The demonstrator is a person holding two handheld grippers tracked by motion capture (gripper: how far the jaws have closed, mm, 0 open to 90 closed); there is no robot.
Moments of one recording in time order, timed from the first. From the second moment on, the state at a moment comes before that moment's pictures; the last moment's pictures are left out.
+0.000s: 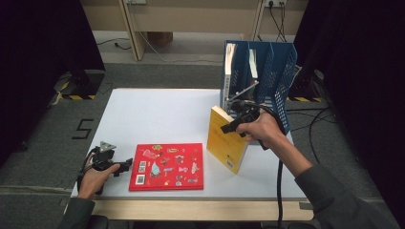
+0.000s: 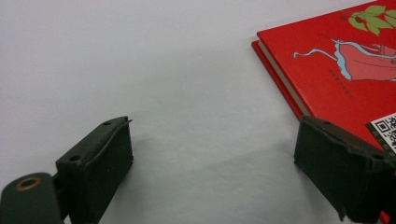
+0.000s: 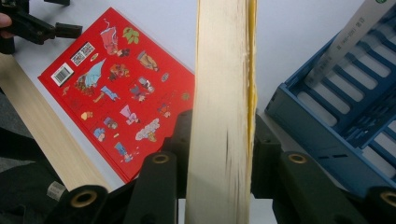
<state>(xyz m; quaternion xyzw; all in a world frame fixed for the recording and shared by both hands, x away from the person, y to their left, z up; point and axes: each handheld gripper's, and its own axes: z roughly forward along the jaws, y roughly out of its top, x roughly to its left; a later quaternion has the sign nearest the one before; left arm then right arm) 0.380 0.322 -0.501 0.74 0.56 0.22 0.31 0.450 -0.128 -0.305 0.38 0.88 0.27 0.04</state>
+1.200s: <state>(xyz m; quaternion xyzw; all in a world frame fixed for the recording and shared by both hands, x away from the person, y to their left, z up) 0.381 0.322 -0.501 0.74 0.55 0.22 0.31 0.404 -0.221 -0.237 0.40 0.83 0.38 0.11</state>
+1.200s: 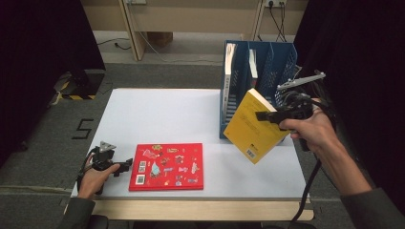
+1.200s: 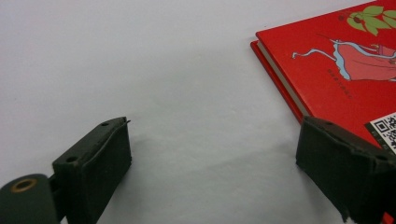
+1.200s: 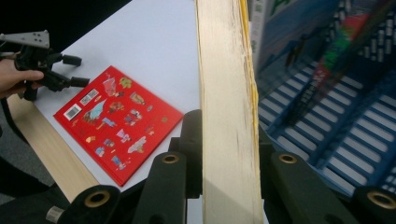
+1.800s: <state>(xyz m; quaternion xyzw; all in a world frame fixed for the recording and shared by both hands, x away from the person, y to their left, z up) 0.382 0.321 -0.501 0.74 0.56 0.22 0.31 0.422 -0.287 -0.194 0.48 0.78 0.37 0.18</state>
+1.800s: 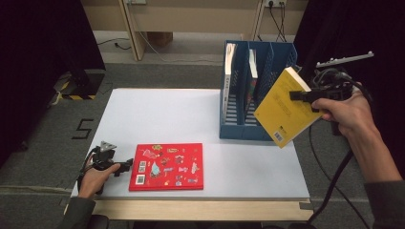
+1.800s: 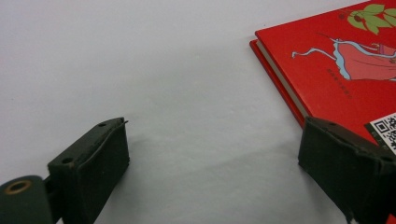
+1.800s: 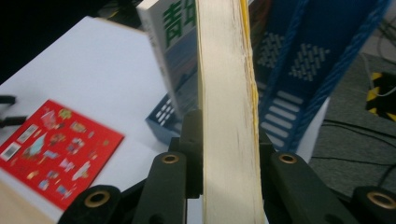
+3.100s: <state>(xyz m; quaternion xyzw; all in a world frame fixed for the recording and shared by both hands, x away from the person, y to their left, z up) 0.382 0.320 -0.501 0.74 0.55 0.22 0.31 0.522 -0.266 -0.176 0.54 0.78 0.27 0.20</state>
